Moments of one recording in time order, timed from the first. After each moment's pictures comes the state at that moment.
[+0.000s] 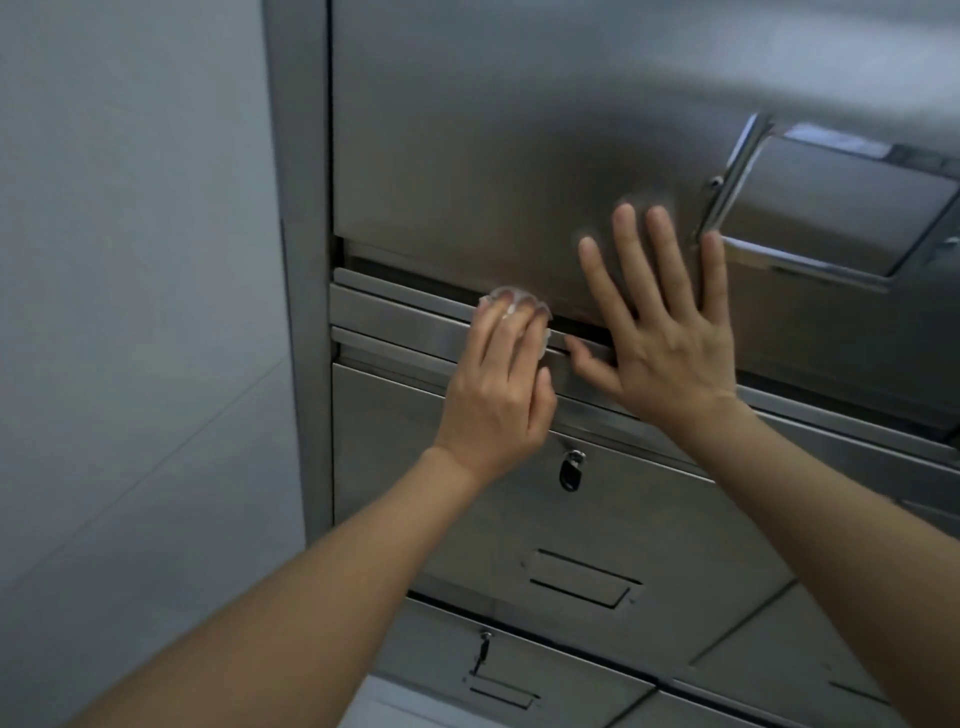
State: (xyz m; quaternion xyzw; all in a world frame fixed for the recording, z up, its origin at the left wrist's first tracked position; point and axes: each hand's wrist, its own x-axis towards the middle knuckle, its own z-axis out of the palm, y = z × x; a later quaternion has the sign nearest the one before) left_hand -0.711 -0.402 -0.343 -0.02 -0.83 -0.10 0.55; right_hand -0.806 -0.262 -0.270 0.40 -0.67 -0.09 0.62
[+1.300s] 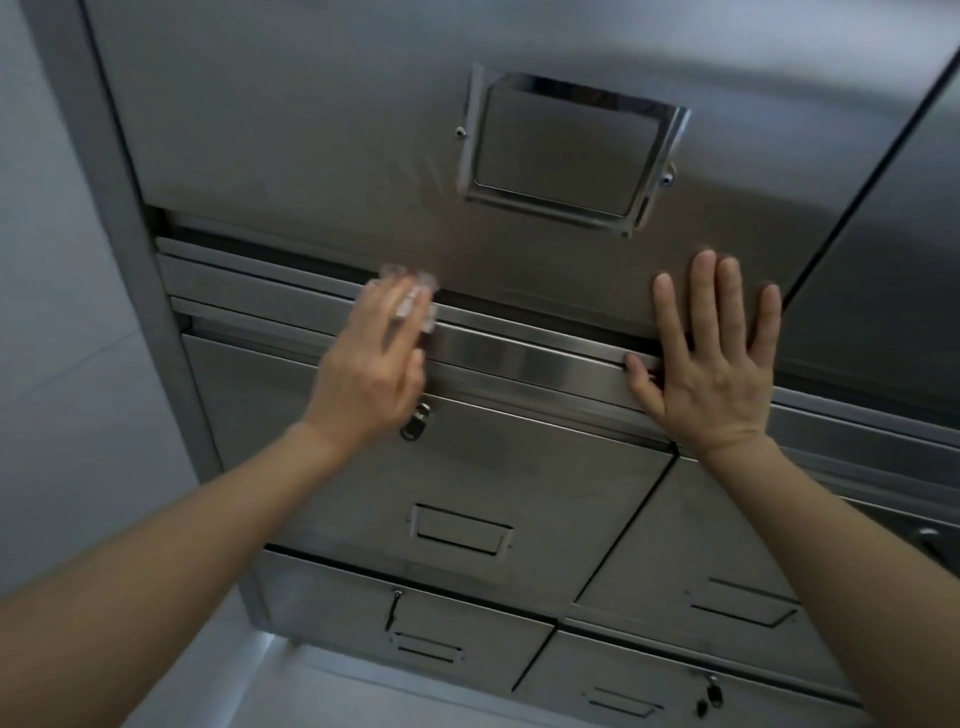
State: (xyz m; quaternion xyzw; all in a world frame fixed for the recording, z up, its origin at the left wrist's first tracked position) left_hand -0.719 -0.359 -0.347 -0.03 -0.87 -0.02 0.50; right_hand -0.870 -0.064 -0.302 0.33 -0.70 -0.07 0.64
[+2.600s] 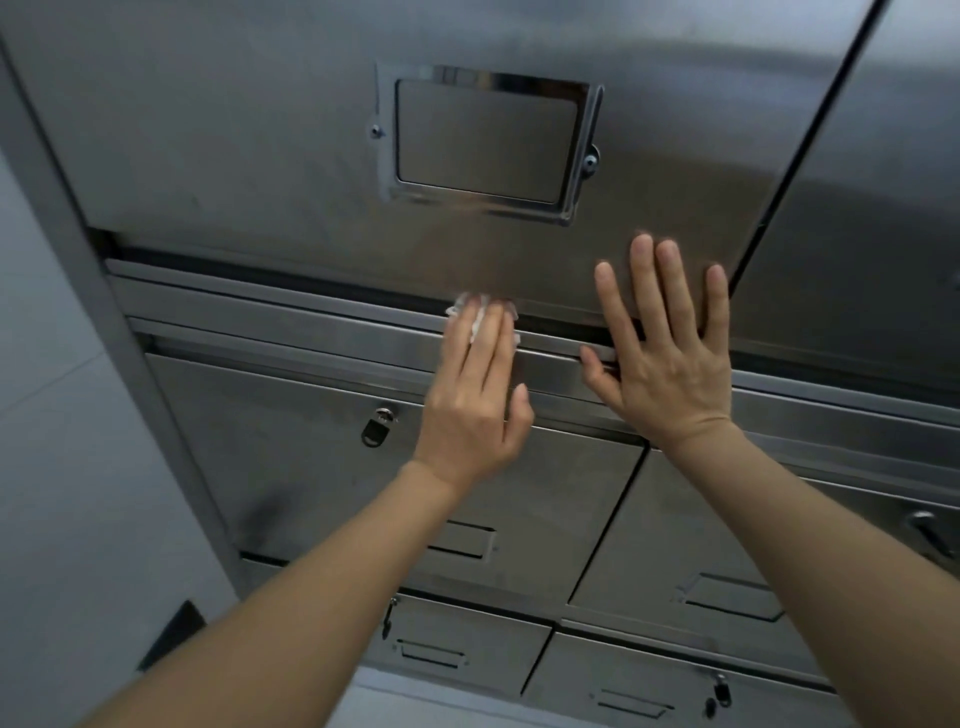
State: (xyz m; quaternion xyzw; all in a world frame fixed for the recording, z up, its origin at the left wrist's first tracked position) left_hand -0.758 -0.238 -0.351 -0.06 -0.84 -0.09 0.53; right_hand -0.868 -0.068 -0.302 0.34 -0.69 -0.06 0.64
